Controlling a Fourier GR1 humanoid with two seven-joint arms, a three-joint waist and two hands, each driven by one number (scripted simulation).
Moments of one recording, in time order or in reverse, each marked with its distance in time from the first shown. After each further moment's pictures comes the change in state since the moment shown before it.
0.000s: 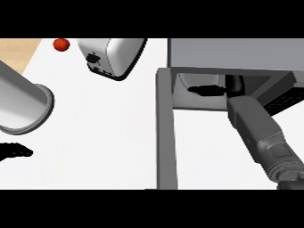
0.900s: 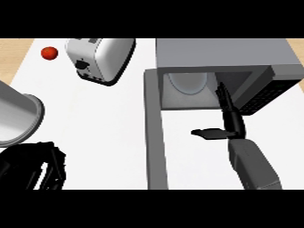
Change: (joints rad) left arm -0.021 -0.026 -0.307 -0.016 -0.139 0.119 0.065; right arm 0.401 0.096 0.071 -0.257 -0.061 0.259 -0.098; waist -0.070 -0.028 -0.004
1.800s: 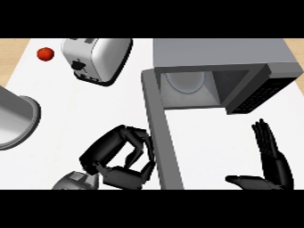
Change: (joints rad) left arm -0.239 -0.003 -0.443 0.424 -0.421 0.226 -0.260; right arm 0.603 -0.040 0.109 -0.728 -0.079 0.173 0.127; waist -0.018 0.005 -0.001
